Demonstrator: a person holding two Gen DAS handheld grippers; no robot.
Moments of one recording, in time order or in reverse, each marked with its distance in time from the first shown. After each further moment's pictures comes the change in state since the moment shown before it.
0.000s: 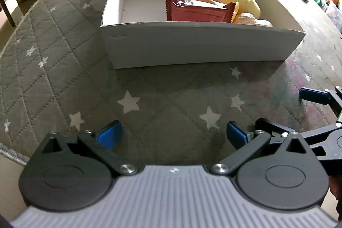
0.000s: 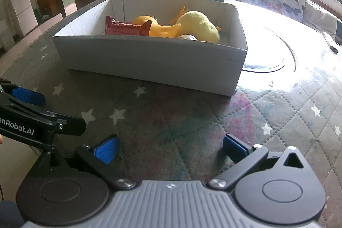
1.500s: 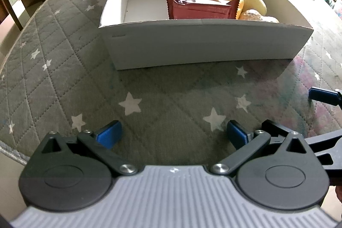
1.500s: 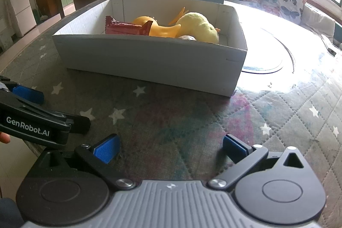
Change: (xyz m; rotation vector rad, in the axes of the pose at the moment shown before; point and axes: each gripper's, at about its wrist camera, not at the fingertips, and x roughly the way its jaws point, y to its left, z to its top) left arm 0.020 -0.006 0.019 0.007 -0.005 0.057; right arm 0.000 0.001 -0.003 -0.007 -0.017 -0.014
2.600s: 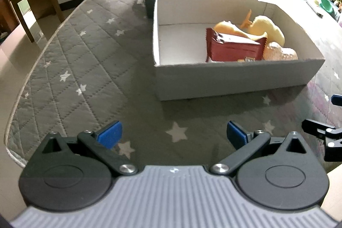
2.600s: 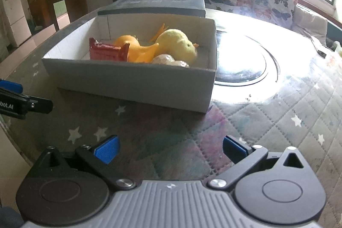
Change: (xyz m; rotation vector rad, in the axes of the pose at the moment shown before) left arm -0.037 0.038 0.001 -0.018 -0.106 0.048; right arm -0.017 -0.027 0.018 0.032 -0.047 -0.010
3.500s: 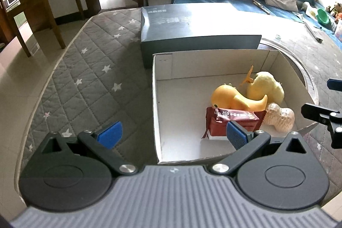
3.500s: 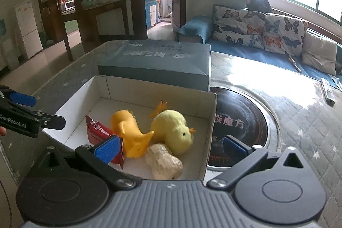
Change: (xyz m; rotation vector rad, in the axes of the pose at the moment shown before) left arm -0.003 -0.004 0.095 0.019 -0.060 -0.014; right arm -0.005 -0.019 0.108 -0.045 -0.119 0.050
